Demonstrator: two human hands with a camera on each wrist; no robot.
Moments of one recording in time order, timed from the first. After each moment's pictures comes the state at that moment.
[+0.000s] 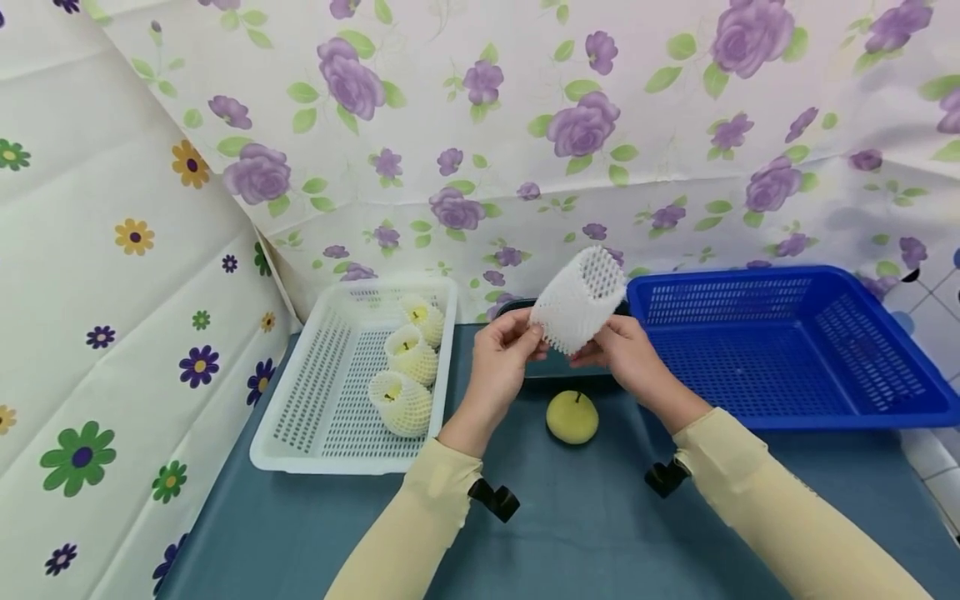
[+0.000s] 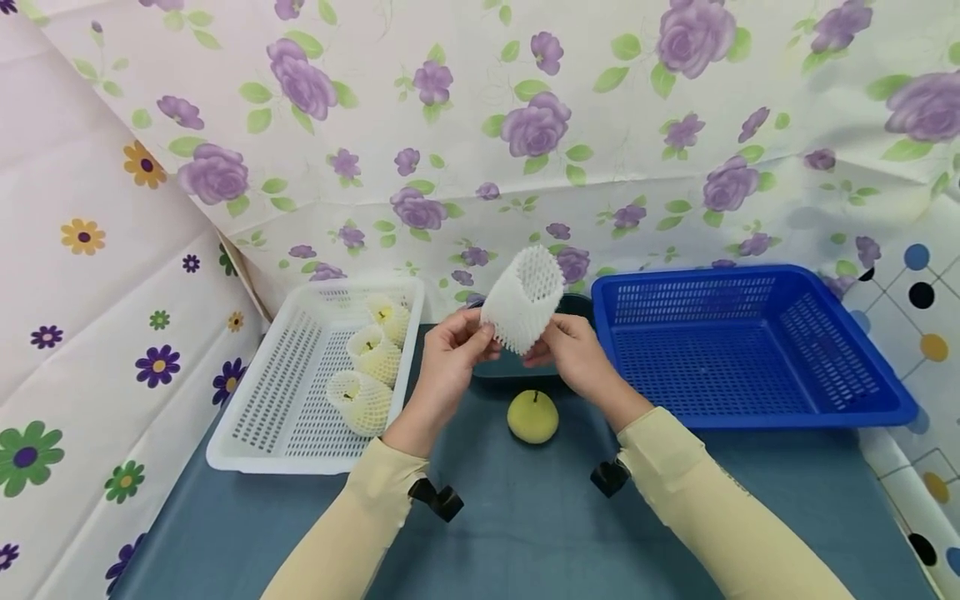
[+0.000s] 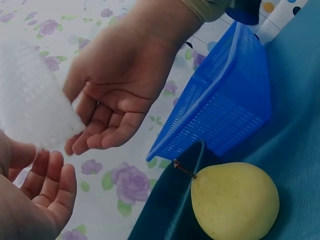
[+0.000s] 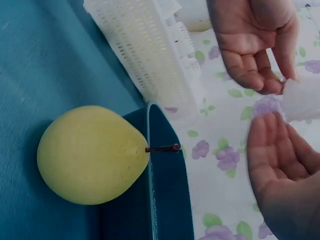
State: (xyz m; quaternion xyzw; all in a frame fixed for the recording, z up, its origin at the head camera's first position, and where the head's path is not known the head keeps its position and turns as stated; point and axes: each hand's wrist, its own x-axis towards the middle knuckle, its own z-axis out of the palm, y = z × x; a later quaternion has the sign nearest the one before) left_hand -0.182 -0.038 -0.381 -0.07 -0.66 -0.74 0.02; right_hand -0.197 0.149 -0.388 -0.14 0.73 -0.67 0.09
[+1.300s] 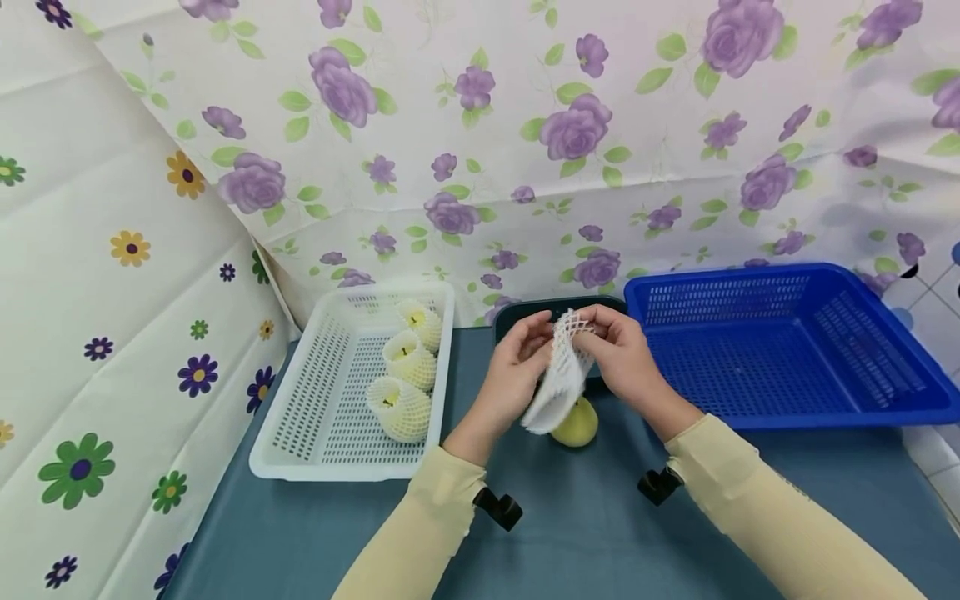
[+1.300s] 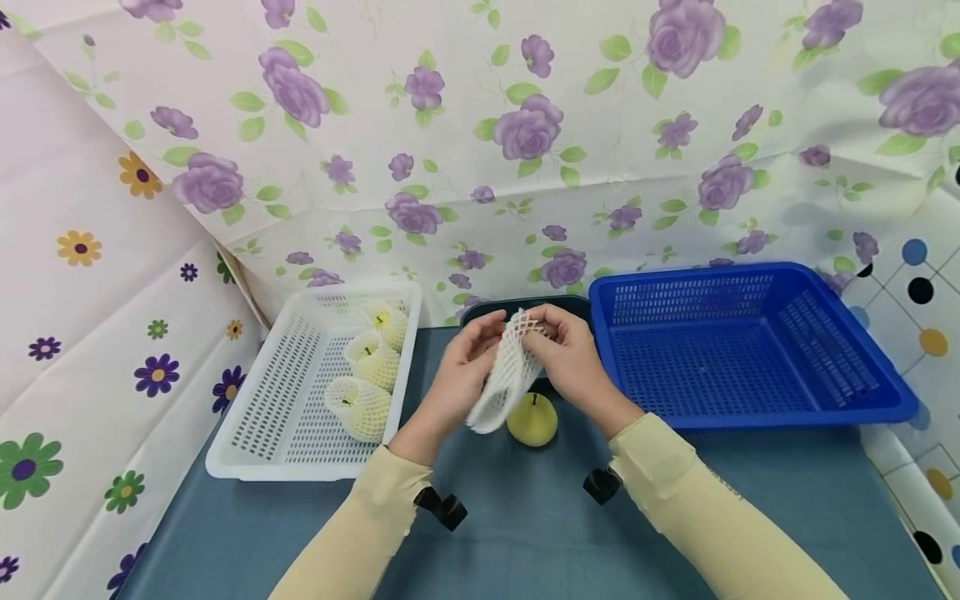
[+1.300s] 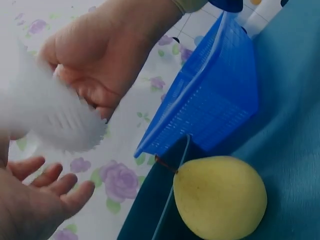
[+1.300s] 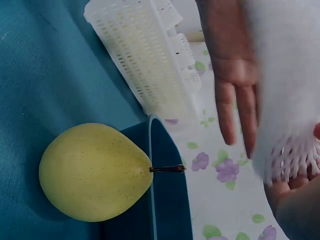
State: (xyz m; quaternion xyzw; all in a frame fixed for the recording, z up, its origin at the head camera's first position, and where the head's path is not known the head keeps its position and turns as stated) left_hand -0.167 -0.032 -0.366 -0.13 -0.71 -0.69 -0.06; right_hand -0.189 0.142 -0.383 -0.16 0.70 -0.69 -0.01
